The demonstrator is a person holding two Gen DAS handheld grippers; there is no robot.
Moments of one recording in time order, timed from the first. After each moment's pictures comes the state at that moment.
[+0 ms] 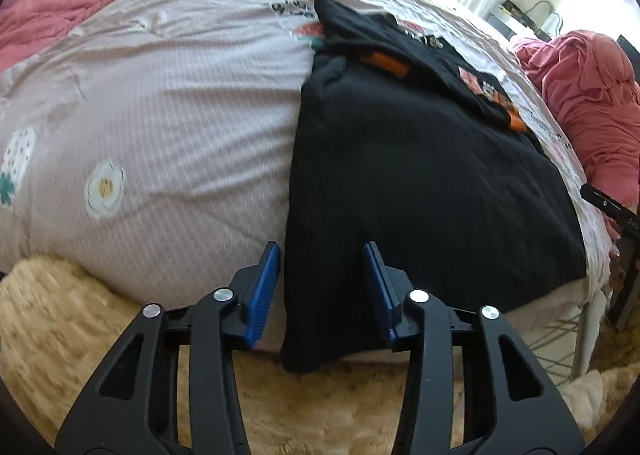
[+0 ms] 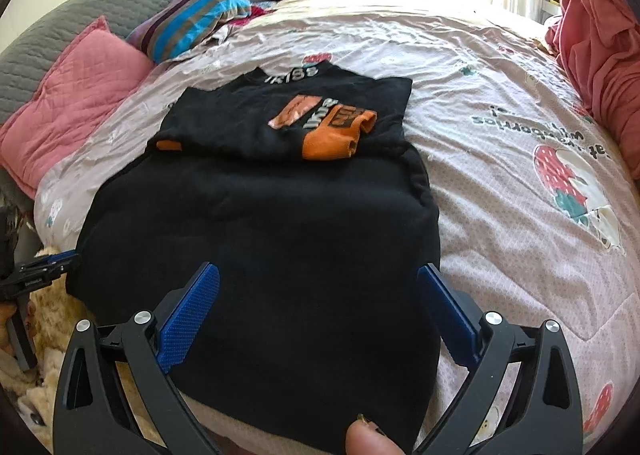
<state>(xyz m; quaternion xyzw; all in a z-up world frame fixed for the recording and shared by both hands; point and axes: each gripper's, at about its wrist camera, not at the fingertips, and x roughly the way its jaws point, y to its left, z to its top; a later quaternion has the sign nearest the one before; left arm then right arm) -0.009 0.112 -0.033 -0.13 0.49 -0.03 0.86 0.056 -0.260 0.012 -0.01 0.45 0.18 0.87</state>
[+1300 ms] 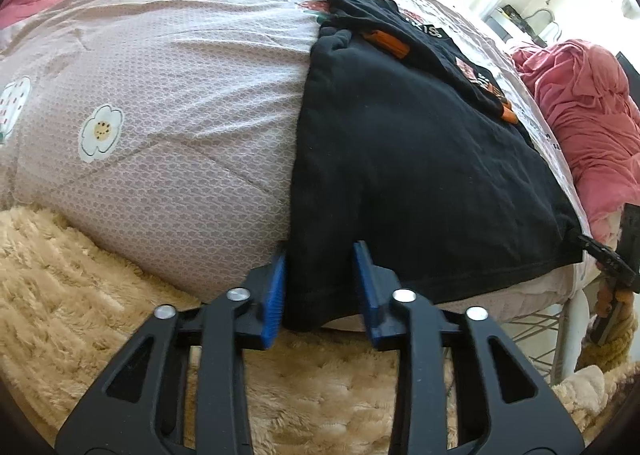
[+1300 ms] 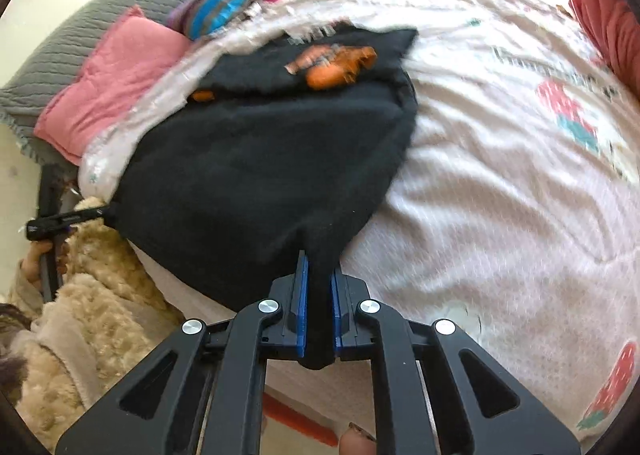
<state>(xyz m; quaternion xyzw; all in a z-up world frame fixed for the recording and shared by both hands) -0.026 0.120 -0.046 -0.17 0.51 -0.05 0.84 0.001 -0.323 -0.002 0.03 0.47 0.27 0.84</state>
